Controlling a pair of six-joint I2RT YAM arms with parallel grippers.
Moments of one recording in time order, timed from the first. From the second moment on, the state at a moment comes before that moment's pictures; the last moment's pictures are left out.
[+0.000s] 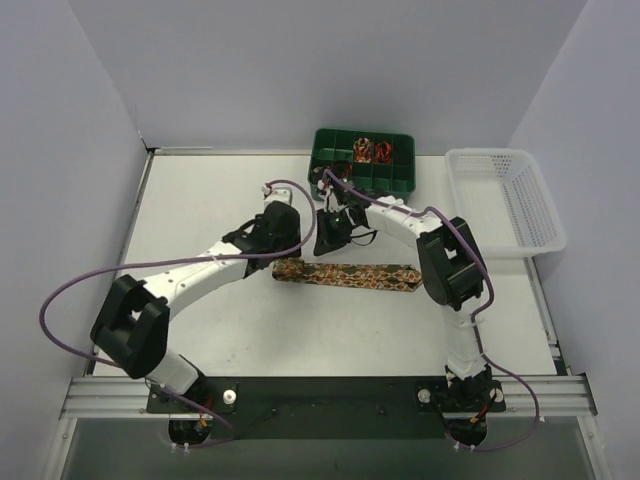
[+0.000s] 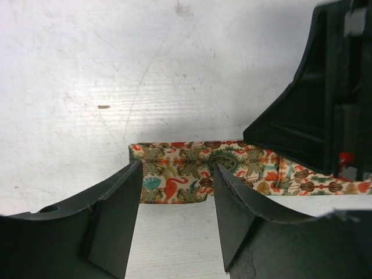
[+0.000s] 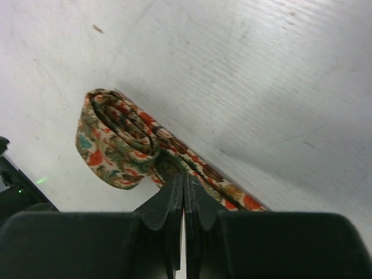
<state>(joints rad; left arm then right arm) -0.69 1.57 1.07 -0.33 -0.38 -0.51 0.55 2.11 1.55 -0.52 -0.43 0.34</state>
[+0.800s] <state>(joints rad) -0.24 1.53 0.67 0.14 0.35 -0.64 0.71 2.17 1.65 -0.53 -0.41 0.34</state>
